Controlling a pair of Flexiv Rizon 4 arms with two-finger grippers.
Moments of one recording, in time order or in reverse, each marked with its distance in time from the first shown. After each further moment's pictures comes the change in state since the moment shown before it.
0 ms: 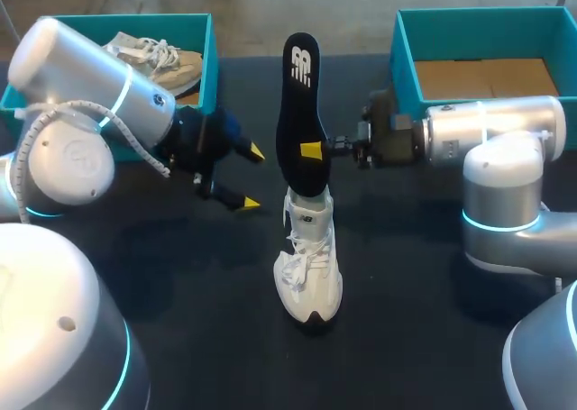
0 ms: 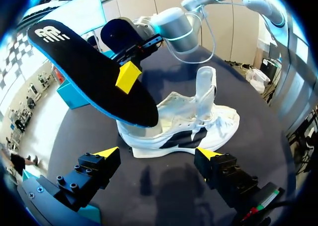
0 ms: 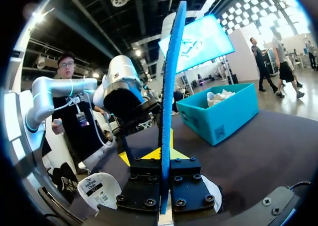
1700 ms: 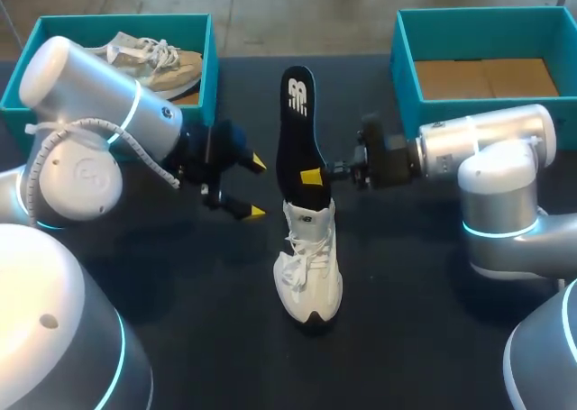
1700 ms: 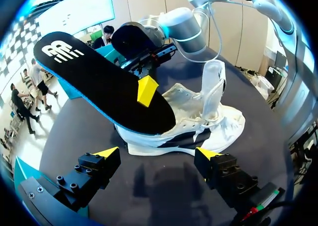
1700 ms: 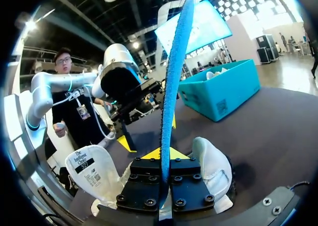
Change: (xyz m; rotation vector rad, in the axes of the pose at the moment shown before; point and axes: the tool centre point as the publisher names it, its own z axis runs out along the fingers) left arm 0.005 0.011 0.017 -0.007 -0.012 -0.079; right arm -0.004 -0.056 0.005 0.097 0.023 0.067
